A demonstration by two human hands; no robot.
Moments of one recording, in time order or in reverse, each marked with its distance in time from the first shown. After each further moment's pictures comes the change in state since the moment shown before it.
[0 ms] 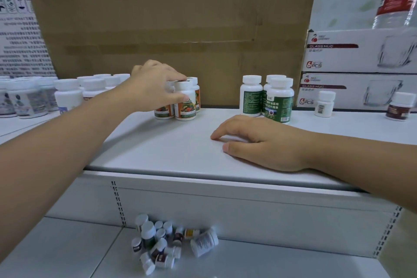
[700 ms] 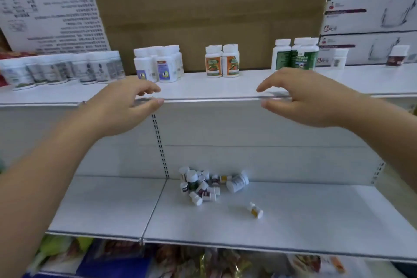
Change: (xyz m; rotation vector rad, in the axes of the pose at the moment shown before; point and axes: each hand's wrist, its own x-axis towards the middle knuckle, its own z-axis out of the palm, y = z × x) left_hand -0.233 -0.094 -0.065 -0.202 0.008 -0.013; right_hand -0.048 -0.138 0.027 -0.250 0.250 0.260
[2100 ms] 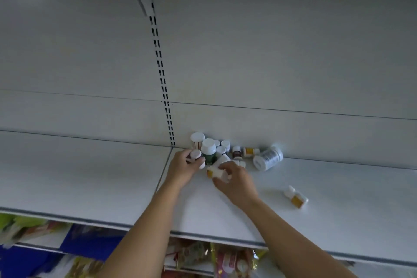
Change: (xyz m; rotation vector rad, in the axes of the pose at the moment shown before) left_hand -0.076 -0.132 0.419 -0.763 -0.225 -0.702; right_hand 0.045 -0.068 0.485 0.646 -0.117 0.507
